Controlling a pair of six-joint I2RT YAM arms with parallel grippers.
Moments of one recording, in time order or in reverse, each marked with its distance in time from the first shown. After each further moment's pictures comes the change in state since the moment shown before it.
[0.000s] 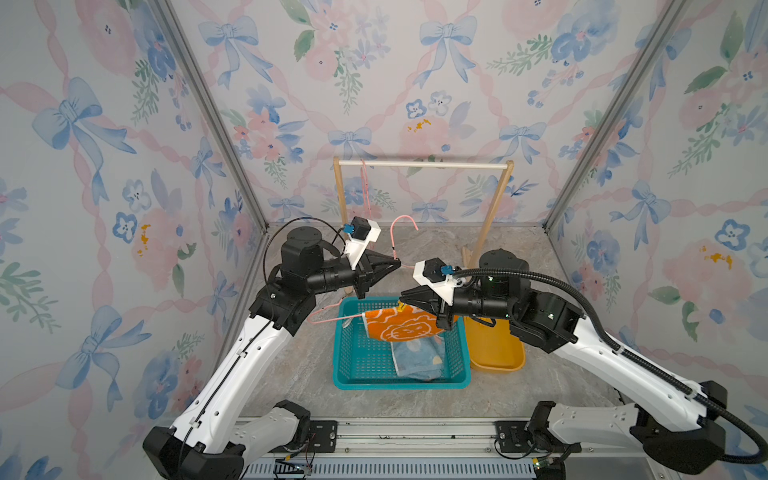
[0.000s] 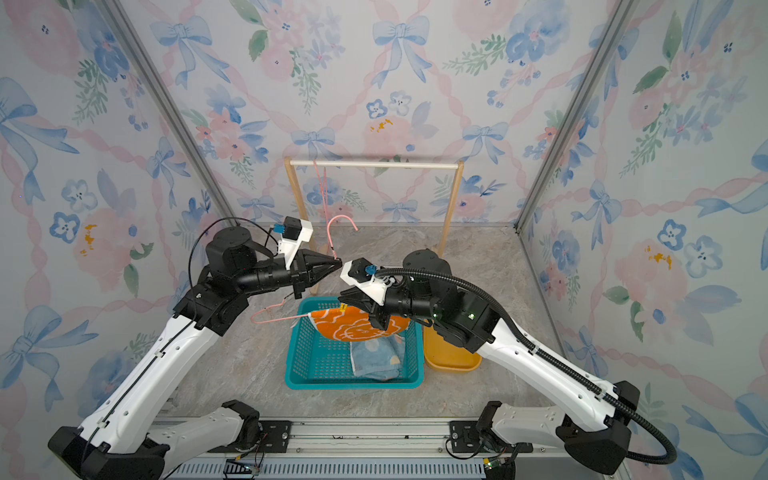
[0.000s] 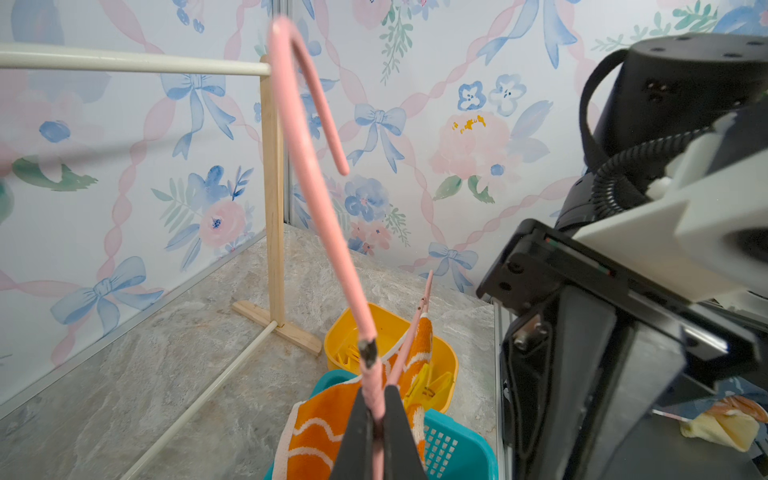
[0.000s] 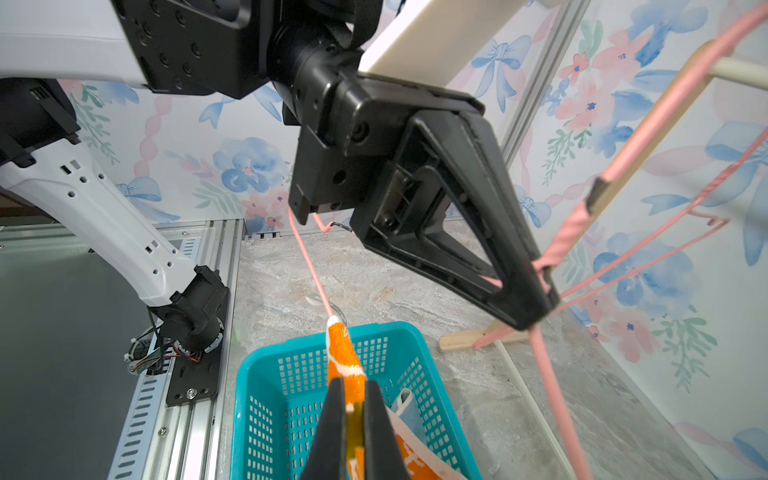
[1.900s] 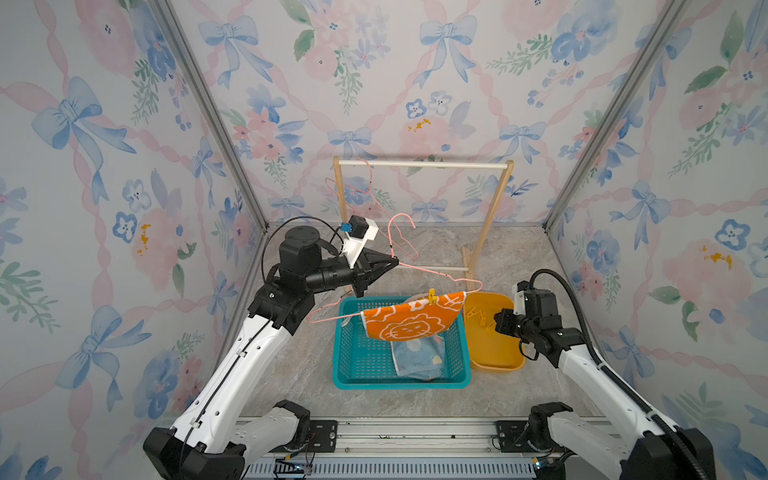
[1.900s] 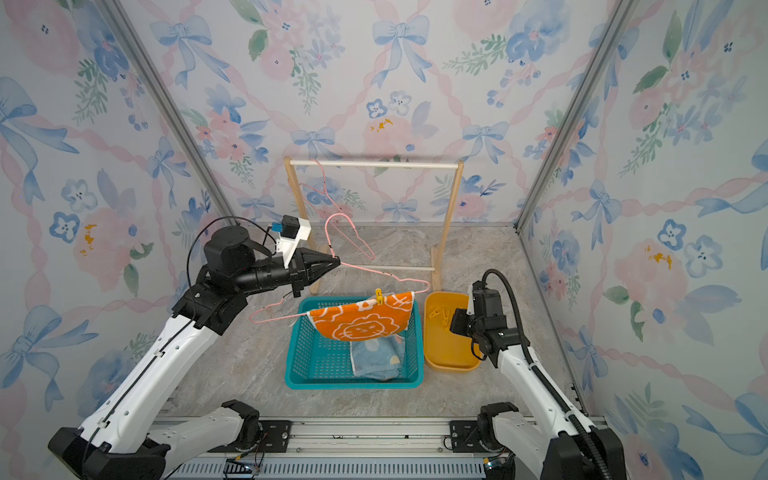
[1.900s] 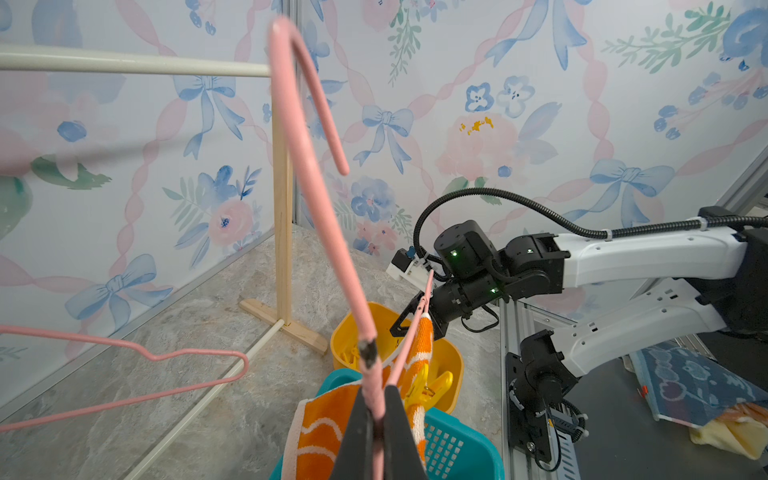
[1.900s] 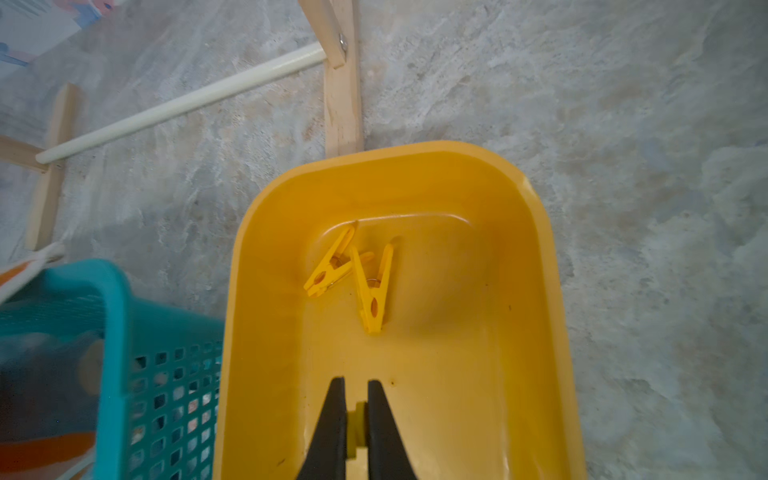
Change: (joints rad) left arm 0.018 -0.001 0.000 0.000 -0.003 0.000; right arm -0.772 -0.127 -0.731 0.012 0.265 0.616
